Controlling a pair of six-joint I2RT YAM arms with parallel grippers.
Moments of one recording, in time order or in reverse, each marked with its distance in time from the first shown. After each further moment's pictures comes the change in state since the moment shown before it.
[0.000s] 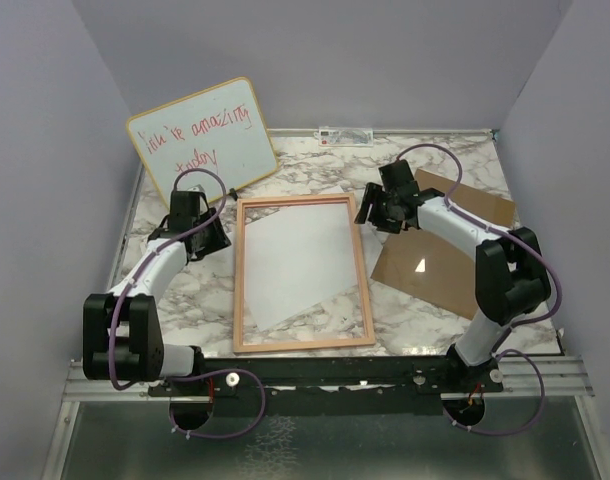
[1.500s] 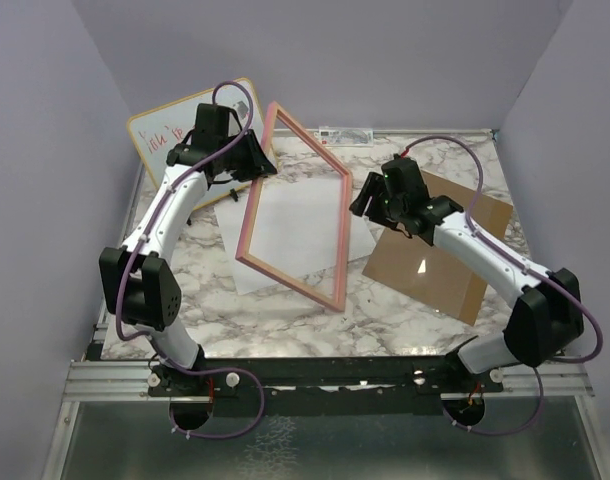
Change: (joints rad) left arm -0.183 0.357 0.867 -0.309 0.256 -0.084; right arm 0.154 -0.314 -0.018 -0.027 0.145 0.095
